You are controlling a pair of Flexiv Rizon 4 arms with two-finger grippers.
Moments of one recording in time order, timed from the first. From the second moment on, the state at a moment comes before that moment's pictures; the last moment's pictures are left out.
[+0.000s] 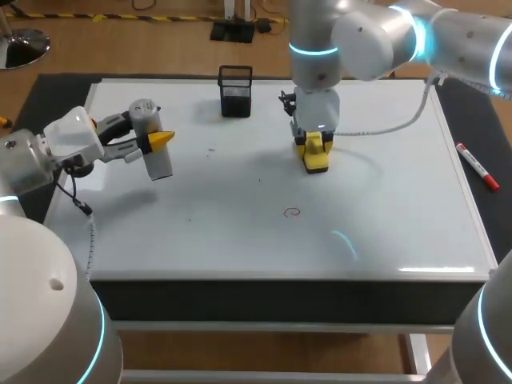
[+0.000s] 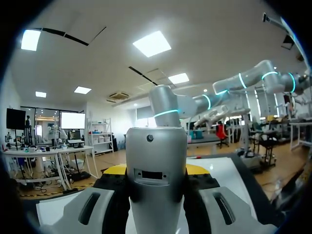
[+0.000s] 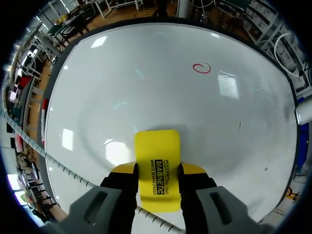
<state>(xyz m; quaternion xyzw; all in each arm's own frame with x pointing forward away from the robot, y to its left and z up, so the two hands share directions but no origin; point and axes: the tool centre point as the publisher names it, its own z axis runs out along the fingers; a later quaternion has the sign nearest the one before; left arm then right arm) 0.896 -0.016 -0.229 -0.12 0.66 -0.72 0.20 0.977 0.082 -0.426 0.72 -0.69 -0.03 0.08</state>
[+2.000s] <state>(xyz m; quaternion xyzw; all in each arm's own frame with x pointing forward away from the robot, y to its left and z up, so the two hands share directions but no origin) 0.896 -0.016 -0.229 -0.12 0.66 -0.72 0.20 1.062 -0.074 -0.371 0.58 -0.81 -0.02 0.05</state>
